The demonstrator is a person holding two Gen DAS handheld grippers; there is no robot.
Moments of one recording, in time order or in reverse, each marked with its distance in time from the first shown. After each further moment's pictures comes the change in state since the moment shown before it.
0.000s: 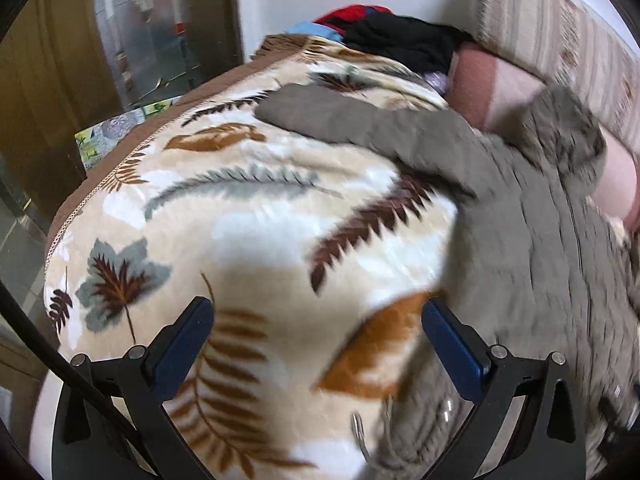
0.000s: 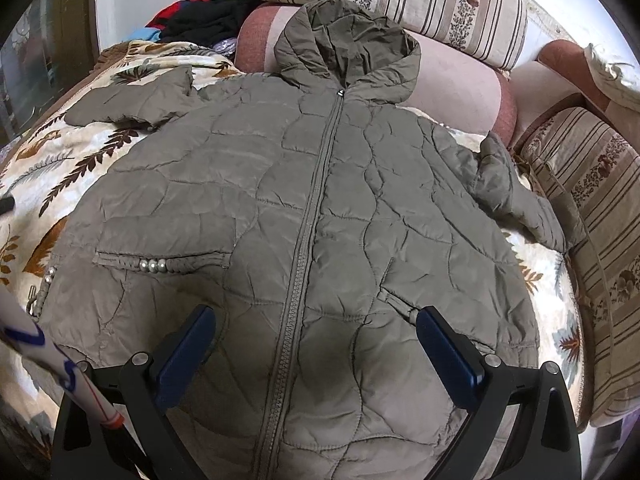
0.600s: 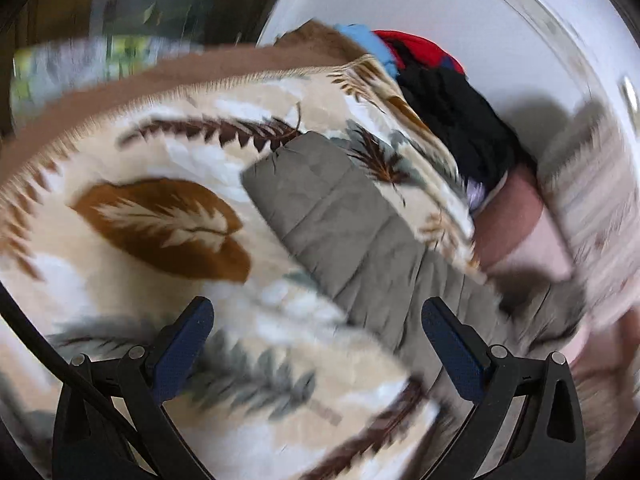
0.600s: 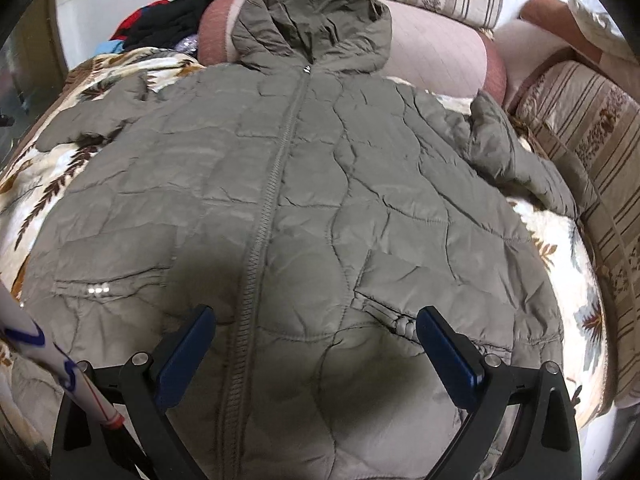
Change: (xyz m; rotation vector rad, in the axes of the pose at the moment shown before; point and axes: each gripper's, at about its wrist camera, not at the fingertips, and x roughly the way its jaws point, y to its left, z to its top) left arm 0.169 0.103 0.189 -0.424 0.088 -0.336; right arm 0.049 -0.037 0.003 0.115 0.054 0.008
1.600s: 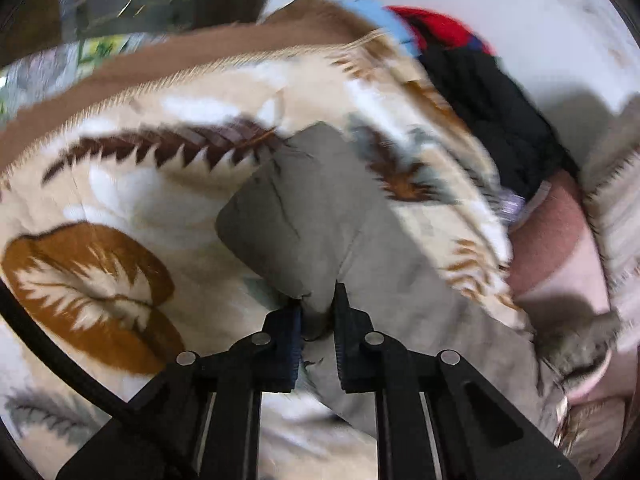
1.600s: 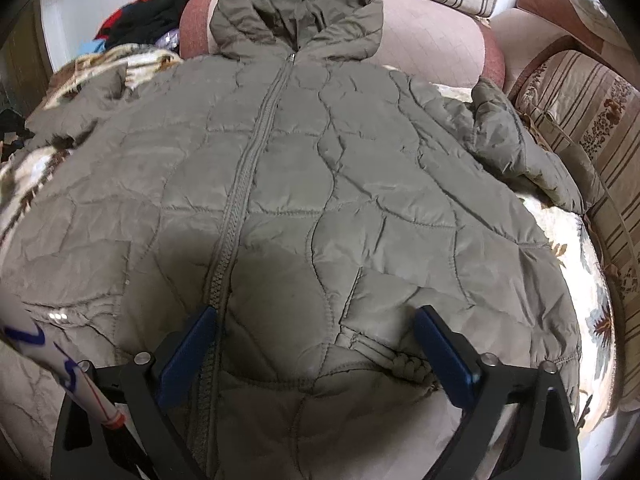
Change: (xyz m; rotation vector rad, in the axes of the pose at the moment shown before) left arm 0.074 -0.056 0.038 0.087 0.007 0.113; right arm 0.022 -0.013 0.009 0.039 -0.029 0.006
